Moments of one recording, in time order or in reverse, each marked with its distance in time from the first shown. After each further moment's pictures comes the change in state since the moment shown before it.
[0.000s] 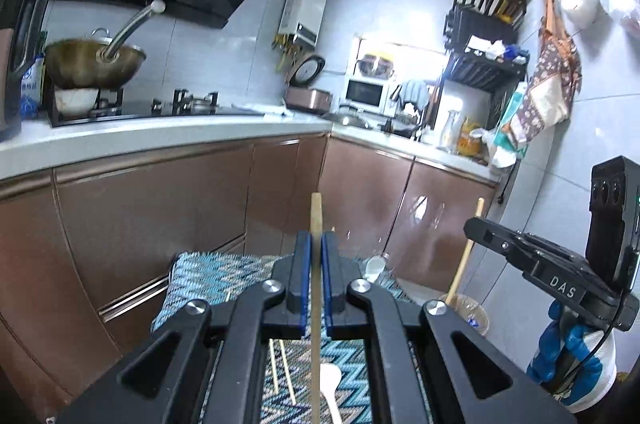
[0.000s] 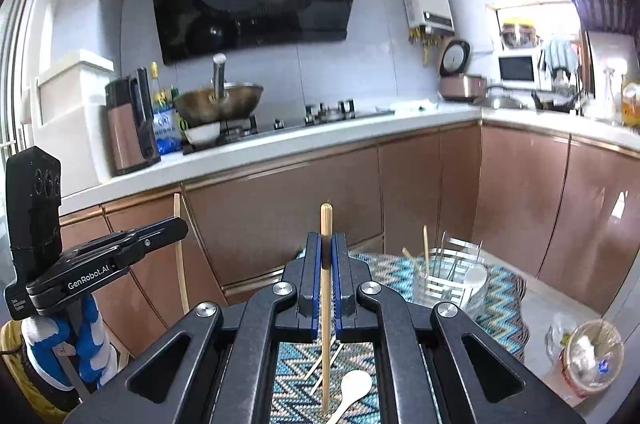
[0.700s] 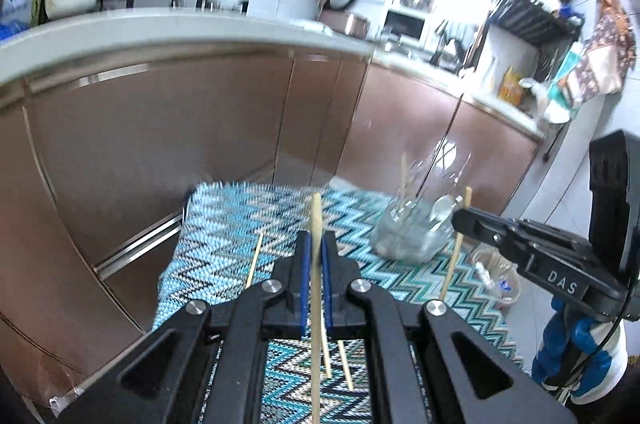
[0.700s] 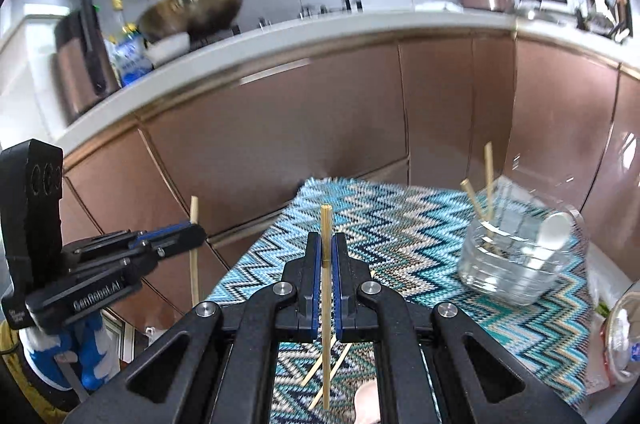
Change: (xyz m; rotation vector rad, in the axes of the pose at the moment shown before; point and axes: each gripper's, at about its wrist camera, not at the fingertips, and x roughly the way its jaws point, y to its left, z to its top) left arm 0.115 0.087 -0.059 -0.058 0.255 0.070; right arm 0.160 -0.010 -0.053 0.055 0.281 0.054
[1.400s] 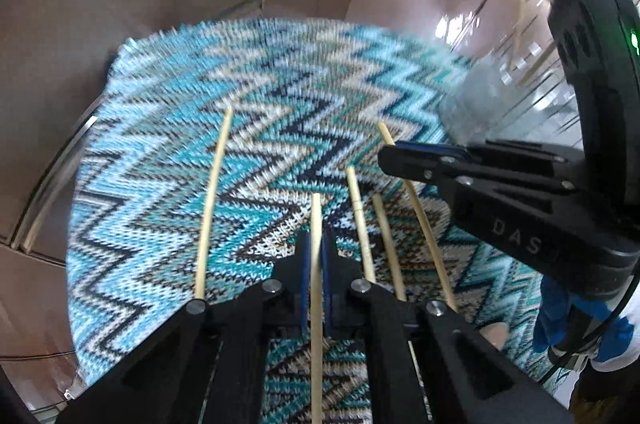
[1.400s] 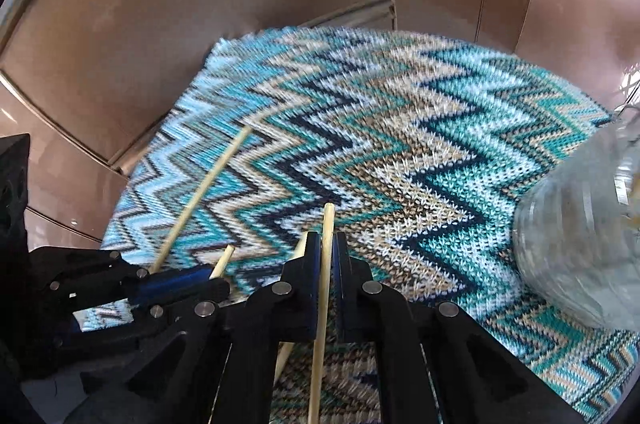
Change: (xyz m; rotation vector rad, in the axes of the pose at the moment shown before) left arm 0.233 0.032 -0.057 0.022 0.539 -0.007; right arm 0.245 -0.083 -0.042 0.081 0.490 -0.018
